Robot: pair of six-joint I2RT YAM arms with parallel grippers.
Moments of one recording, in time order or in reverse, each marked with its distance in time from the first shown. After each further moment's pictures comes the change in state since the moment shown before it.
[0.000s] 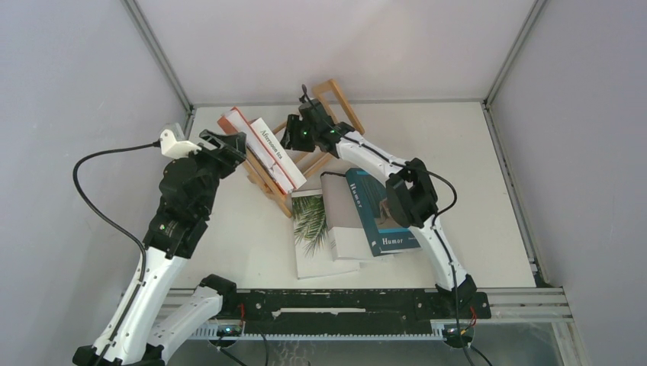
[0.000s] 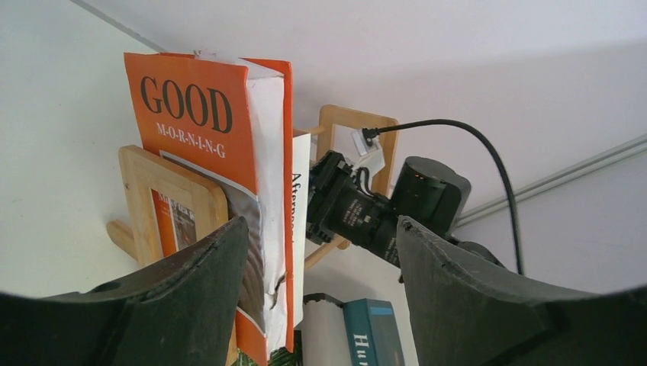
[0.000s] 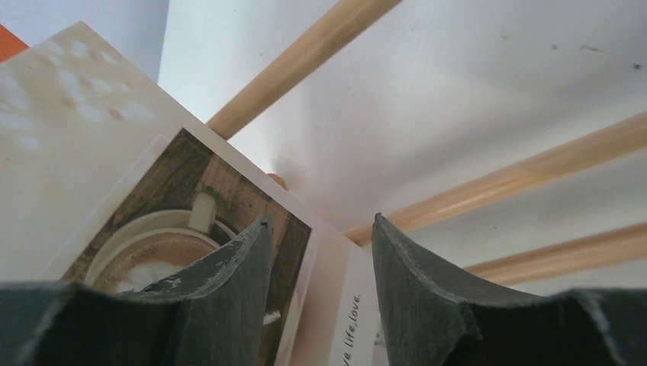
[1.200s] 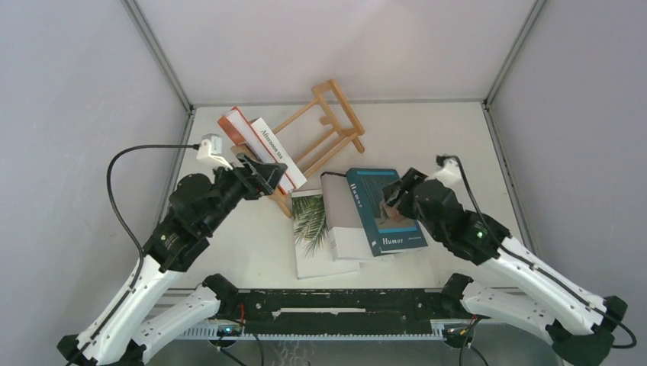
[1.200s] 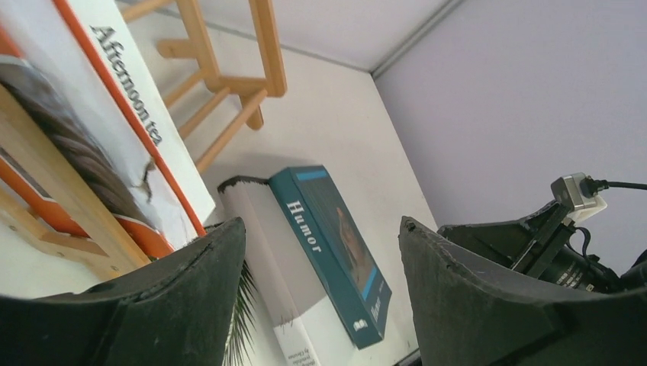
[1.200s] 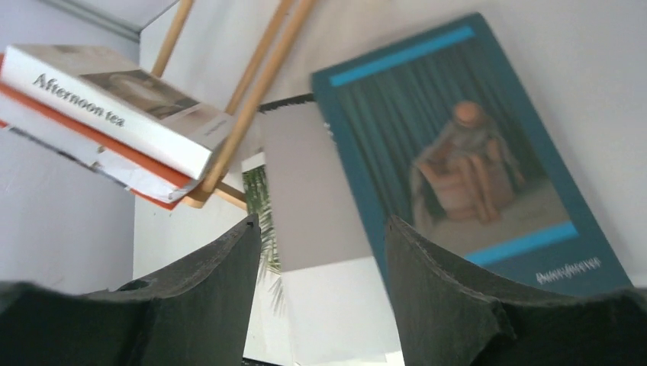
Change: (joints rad) left arm -0.231 -0.062 -0.029 -0.075 0.232 0.052; right arm 0.159 -1.538 -1.234 -0.235 0.653 0.238
